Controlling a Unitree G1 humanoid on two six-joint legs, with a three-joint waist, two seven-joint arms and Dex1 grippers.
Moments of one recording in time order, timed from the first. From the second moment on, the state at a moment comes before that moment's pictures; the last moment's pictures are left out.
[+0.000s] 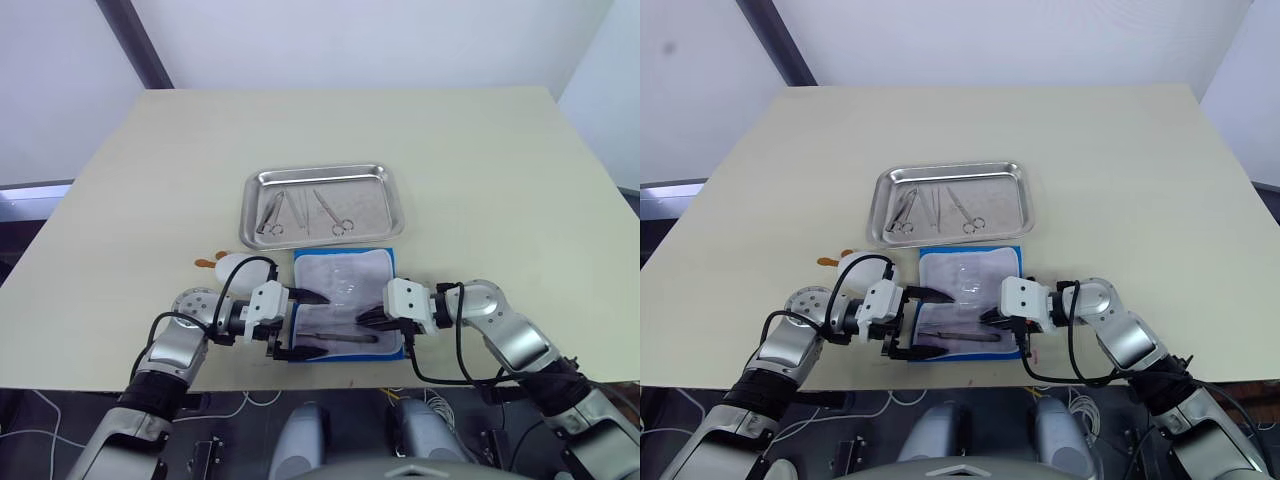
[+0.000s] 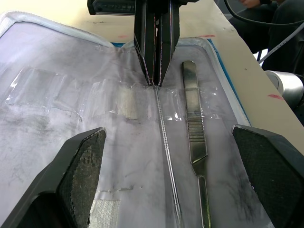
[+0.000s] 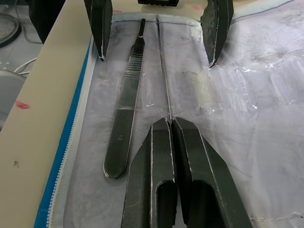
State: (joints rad) left arm -0.23 0.63 -0.21 0.26 -0.29 -0.20 -1.42; right arm -0.35 -0.48 0.47 -0.07 0.06 0.19 1.07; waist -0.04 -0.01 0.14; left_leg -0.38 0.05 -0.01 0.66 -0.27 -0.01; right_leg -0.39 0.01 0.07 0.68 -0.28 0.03
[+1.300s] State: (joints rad) left arm -0.25 0.62 -0.21 0.30 -0.29 -0.25 -1.44; right arm -0.42 -0.71 0.42 -0.26 0.05 0.28 1.19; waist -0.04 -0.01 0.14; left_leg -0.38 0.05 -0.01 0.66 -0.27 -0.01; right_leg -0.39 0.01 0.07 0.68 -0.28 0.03
